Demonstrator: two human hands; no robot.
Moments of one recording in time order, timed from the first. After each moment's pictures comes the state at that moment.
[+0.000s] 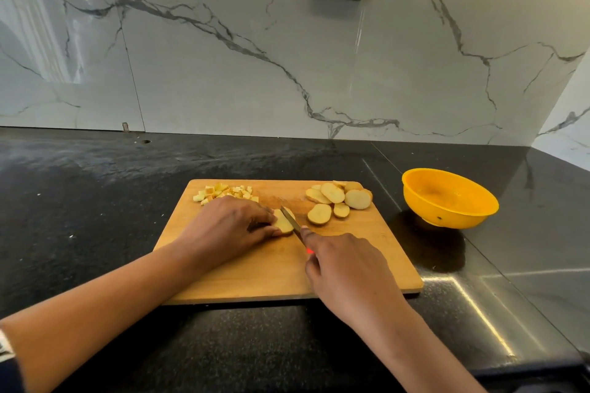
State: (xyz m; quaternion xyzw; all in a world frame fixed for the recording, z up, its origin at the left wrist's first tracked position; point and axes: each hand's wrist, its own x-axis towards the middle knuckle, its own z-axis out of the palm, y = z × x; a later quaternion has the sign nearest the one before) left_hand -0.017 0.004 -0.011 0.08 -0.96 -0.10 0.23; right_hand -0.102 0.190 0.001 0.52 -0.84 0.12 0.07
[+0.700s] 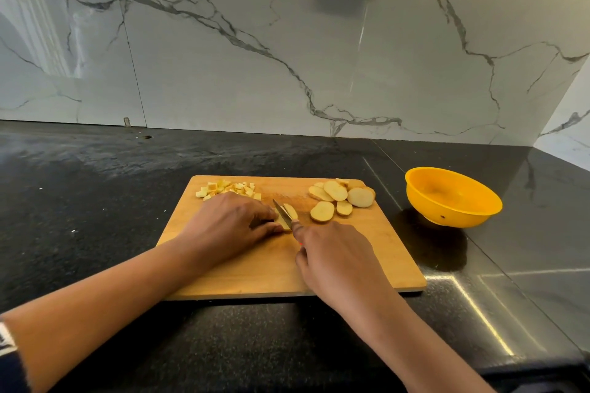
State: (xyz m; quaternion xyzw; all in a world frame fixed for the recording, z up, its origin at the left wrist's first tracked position) left_hand -0.016 0.005 -0.010 0.09 -0.96 -0.07 0.24; right_hand -0.098 0.171 0.008 0.54 -0.83 0.07 0.08
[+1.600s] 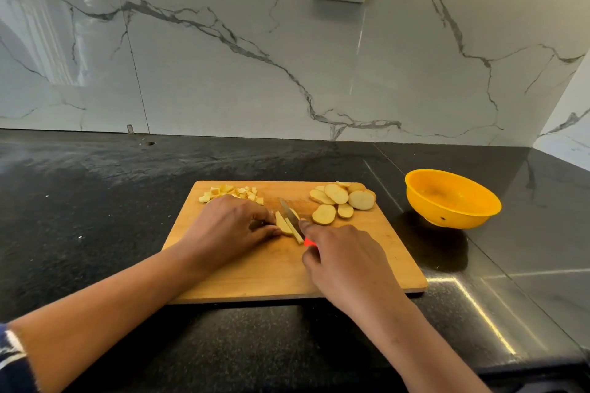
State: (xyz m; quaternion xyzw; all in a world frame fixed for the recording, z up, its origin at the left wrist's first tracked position) left_hand -0.013 0.003 -0.009 0.11 -0.96 -0.10 0.24; right_hand -0.095 0.182 0.011 0.52 -0.84 0.16 0.07
